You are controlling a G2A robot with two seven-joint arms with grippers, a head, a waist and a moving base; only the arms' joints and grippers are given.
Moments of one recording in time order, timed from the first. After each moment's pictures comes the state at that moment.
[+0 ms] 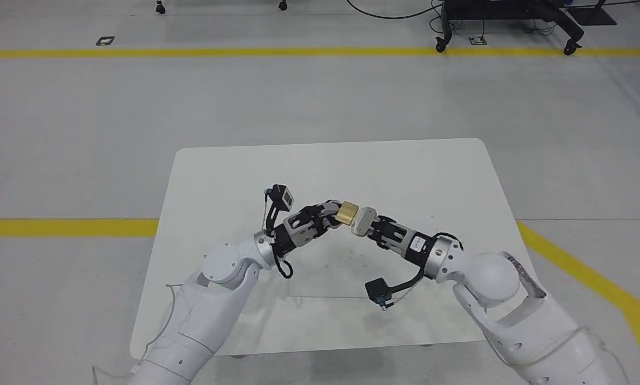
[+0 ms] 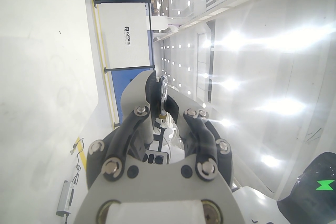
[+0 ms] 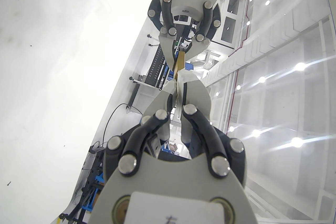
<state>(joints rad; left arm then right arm) 0.95 -1.40 -1.07 -1.19 -0.53 -0.26 -0.80 -1.13 -0.87 1.10 -1.85 -2.78 -0.17 -0.48</state>
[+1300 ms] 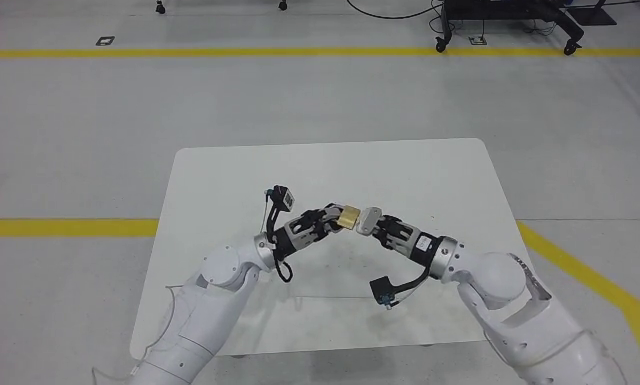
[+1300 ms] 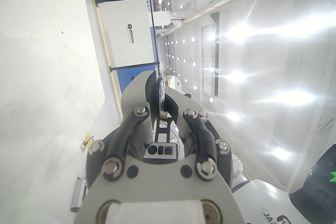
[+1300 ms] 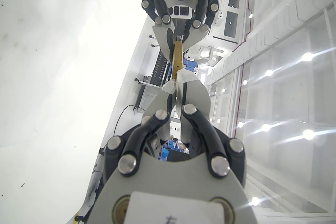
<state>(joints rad) 0.96 -1.40 -1.07 -1.20 -0.47 -0.31 -0.81 -1.16 -0.88 1.15 -1.84 -2.71 -0.19 -0.51</state>
